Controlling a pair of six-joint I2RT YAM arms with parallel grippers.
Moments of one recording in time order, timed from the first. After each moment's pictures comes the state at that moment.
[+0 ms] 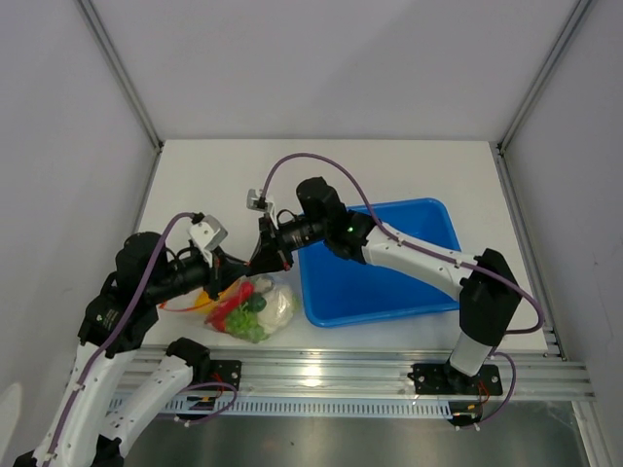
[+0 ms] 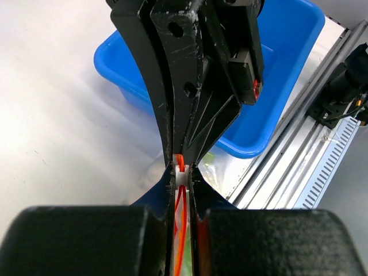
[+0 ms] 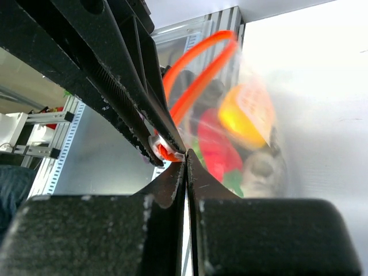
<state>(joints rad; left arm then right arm) -0.38 0.59 1.01 -0.82 0.52 0.06 0.96 1.72 1.44 0.01 -0.91 0.24</state>
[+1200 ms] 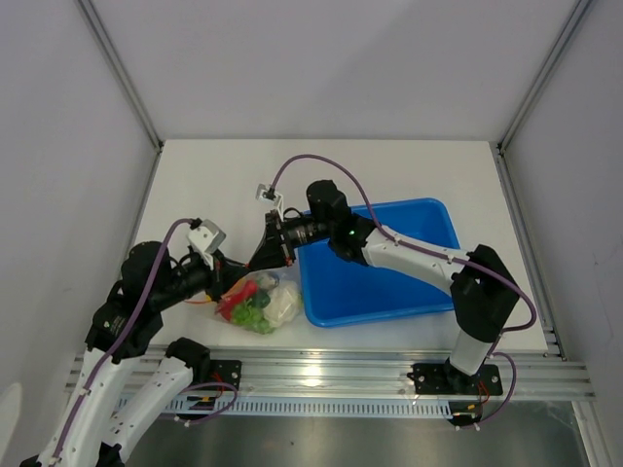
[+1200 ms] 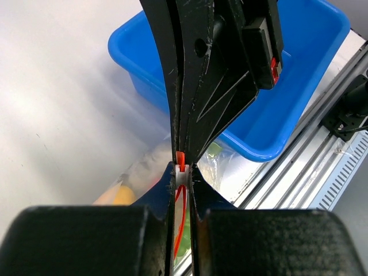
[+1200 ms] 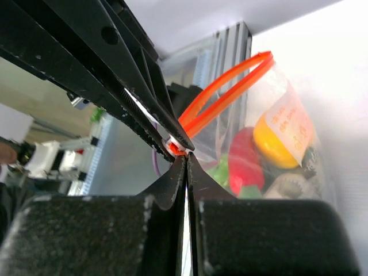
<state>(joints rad) -0.38 0.52 0.90 -0.76 0.44 0.00 0.92 1.74 1.32 0.30 -0.95 0.51</state>
